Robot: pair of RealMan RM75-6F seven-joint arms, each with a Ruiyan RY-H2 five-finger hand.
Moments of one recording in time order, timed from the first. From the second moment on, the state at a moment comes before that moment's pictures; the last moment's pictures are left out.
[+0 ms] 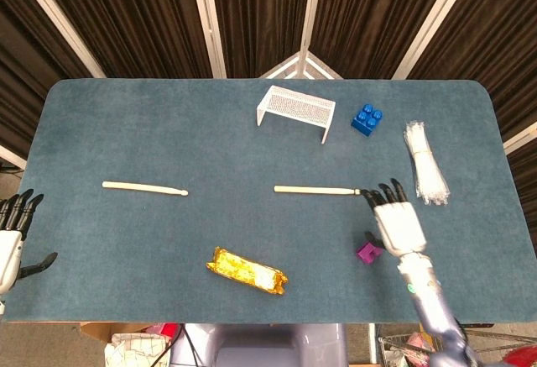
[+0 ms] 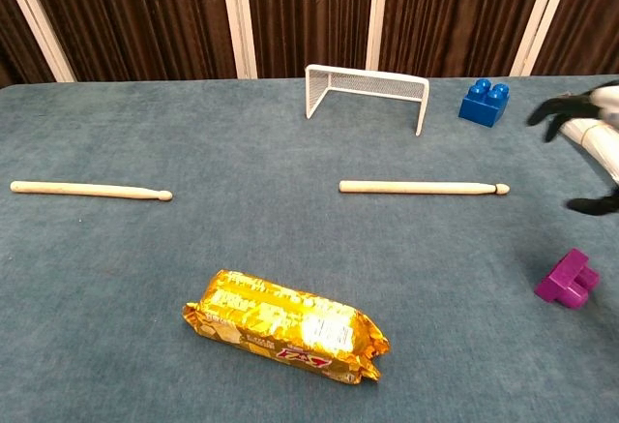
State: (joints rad) left arm -0.07 -1.10 -0.06 -1.70 1.44 1.49 0.13; right arm 0.39 -1.42 0.22 -1.69 -1.25 1.15 -0.55
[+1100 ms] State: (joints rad) left arm -0.09 -1.14 -0.08 -1.68 1.31 1.43 0.25; right arm 0.79 -1.76 0.32 -1.30 -0.83 1.04 -0.87
